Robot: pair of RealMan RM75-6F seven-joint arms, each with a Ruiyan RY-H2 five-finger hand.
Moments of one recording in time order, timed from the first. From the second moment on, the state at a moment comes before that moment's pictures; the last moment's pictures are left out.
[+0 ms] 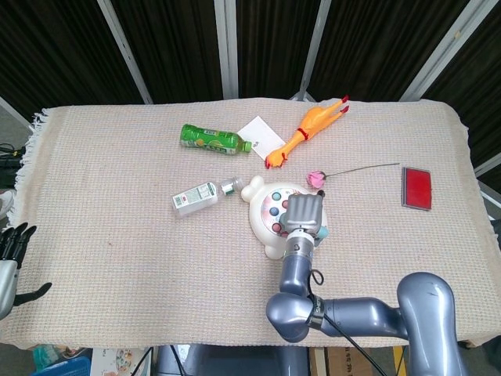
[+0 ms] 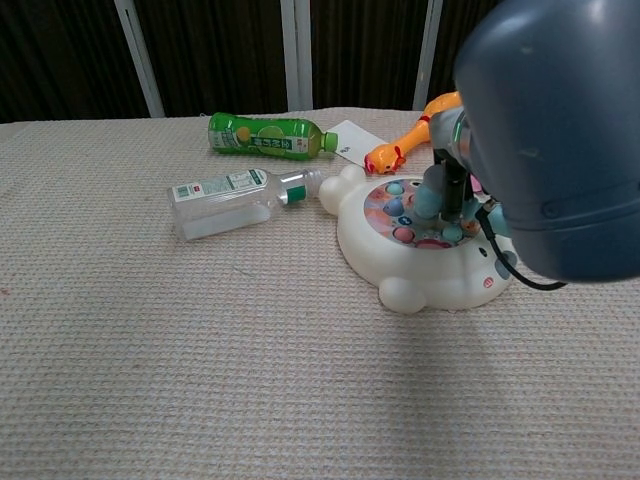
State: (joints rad) left arm -0.04 -1.08 -0.02 -1.76 1.45 1.49 0.19; right arm 1.15 -1.80 0.53 -1.63 -0.02 1.65 -1.36
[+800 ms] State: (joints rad) left arm -0.03 -1.08 -0.02 -1.76 1.45 1.50 0.19; right arm 1.15 -1.75 0.55 -1.74 -0.08 1.73 -1.39
